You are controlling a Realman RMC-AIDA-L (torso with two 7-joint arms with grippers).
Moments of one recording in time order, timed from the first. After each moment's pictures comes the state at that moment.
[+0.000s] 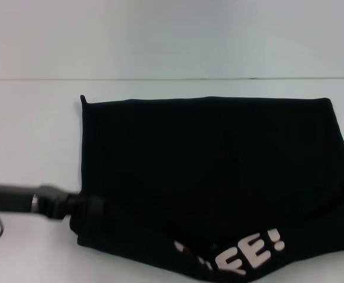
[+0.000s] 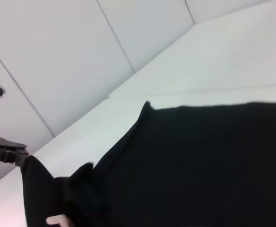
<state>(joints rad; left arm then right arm) -0.58 -2.05 0.35 0.79 2.44 1.89 -1.87 0.37 1.95 -0.17 -0.69 -2.33 -1.86 1.47</state>
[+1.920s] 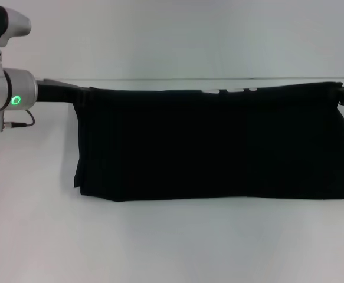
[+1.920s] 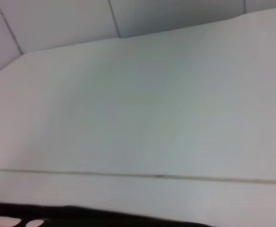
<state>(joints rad) -0.87 -2.01 0.55 0.54 2.44 0.91 -1.93 0.79 1.95 -0.26 -0.43 -2.33 -0.89 1.70</state>
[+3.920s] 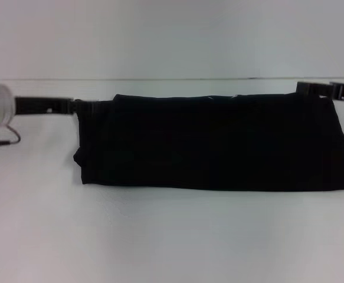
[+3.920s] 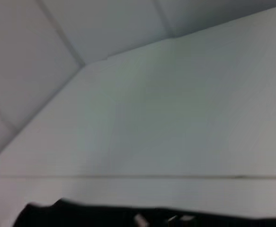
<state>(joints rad) -0.73 -2.06 0.57 0.78 2.40 1.13 -2.11 0.79 1.94 -0.27 -0.48 -2.33 -1.18 1.86</state>
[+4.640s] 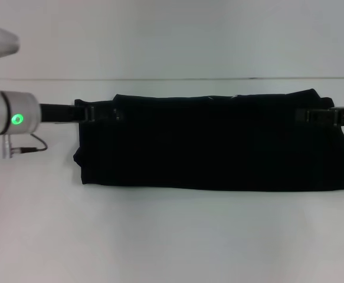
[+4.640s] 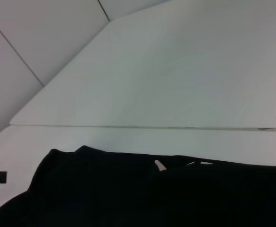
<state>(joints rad) -0.75 -2.07 0.64 0.71 2.36 1.10 -2.23 0.75 1.92 -0.38 -0.49 -2.33 -1.26 1.86</state>
